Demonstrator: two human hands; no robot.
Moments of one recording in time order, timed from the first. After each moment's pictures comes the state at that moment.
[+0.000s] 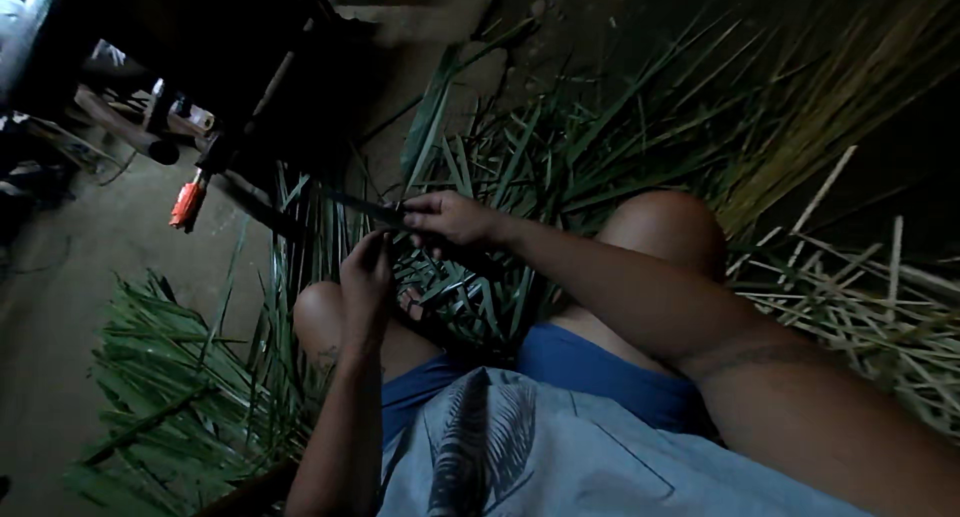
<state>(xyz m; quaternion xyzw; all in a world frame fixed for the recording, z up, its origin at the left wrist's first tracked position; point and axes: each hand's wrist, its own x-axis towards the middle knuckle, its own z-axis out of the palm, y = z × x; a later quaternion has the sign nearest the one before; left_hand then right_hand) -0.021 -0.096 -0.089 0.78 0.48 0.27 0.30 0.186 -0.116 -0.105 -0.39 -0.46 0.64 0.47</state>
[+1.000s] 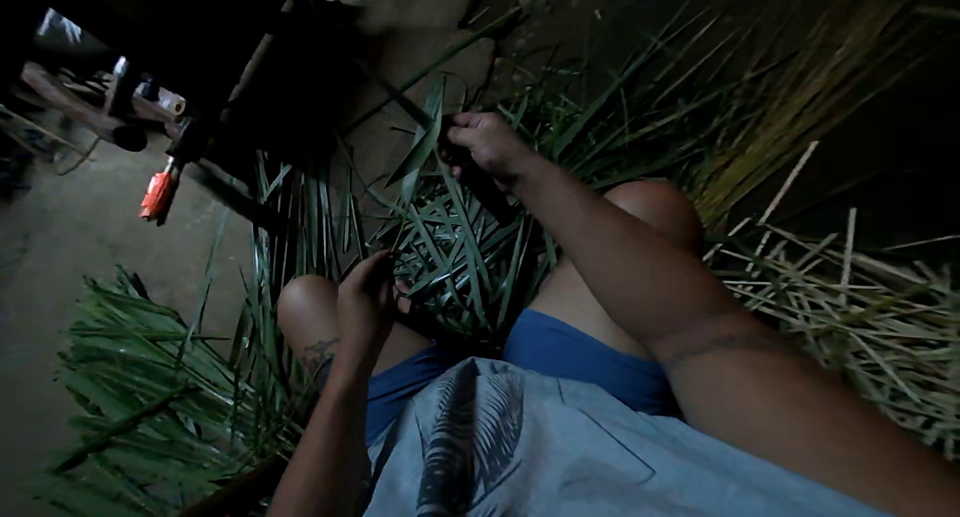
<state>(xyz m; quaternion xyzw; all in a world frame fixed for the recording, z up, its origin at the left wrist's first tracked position) -0.052 -0.119 -0.116 0.83 0.44 0.20 0.27 0.247 -0.097 -0.098 -0.51 -0.31 0.56 0.58</state>
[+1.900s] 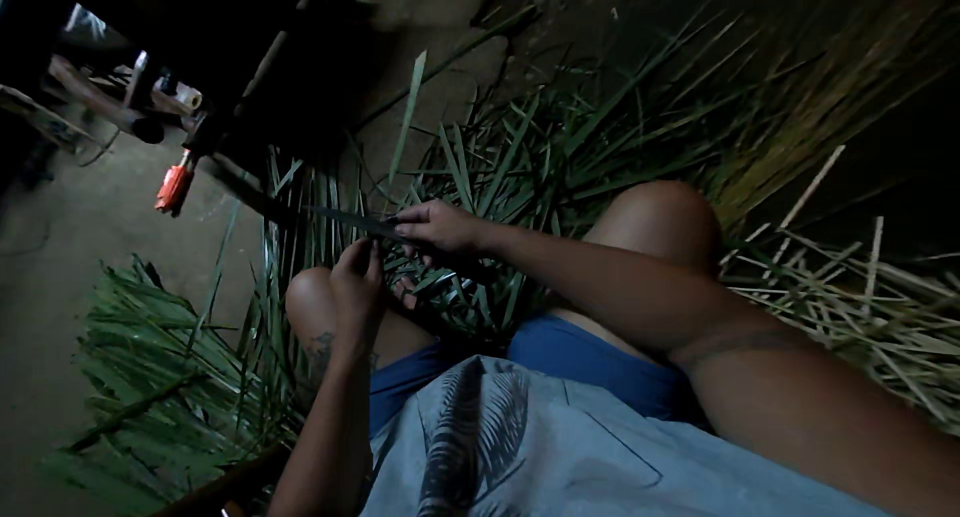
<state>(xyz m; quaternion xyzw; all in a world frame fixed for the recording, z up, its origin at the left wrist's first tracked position) -0.046 -0.105 -0.109 0.77 0.52 0.26 0.28 0.161 -0.121 -0.118 -0.43 -0.47 0.65 0.41</state>
